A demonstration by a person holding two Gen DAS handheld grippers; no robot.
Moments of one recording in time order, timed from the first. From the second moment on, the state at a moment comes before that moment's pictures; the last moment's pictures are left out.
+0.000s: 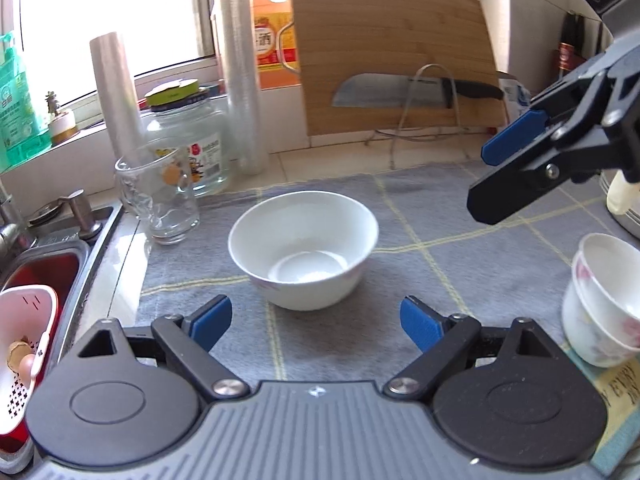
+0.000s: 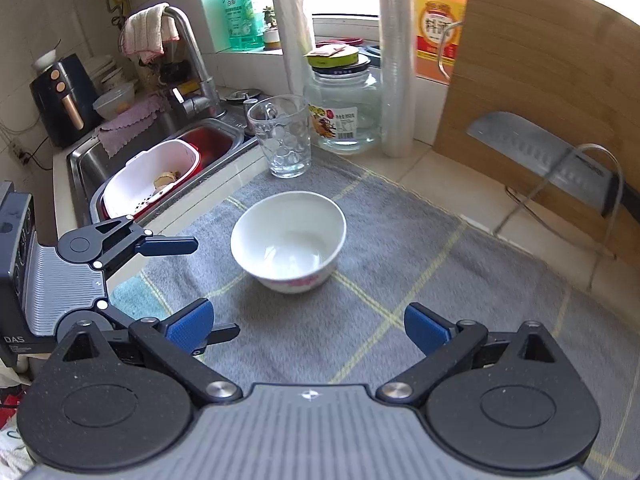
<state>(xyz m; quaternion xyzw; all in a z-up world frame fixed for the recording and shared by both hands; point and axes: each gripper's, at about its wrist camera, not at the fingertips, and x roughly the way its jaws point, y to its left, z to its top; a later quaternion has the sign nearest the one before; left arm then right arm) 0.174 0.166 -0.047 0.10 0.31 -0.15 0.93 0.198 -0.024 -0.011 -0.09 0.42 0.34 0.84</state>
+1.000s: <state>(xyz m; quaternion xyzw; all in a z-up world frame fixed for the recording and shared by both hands) 0.214 0.169 -0.072 0.10 0.30 -0.19 0.93 0.296 0.053 -0.066 -0.10 0.46 0.36 0.80</state>
